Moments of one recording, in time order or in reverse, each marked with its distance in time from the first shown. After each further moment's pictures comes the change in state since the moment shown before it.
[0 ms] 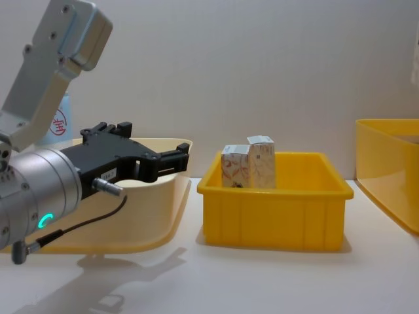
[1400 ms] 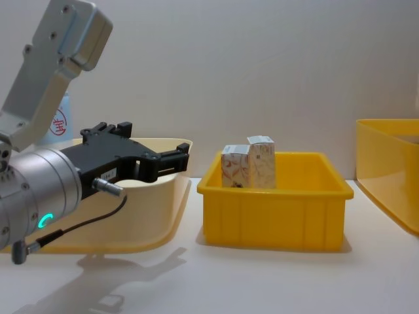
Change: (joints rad) left arm 0.000 0.000 0.000 0.000 0.000 0.000 0.000; right arm -0.030 -0.036 0.035 0.014 -0.024 0.026 0.018
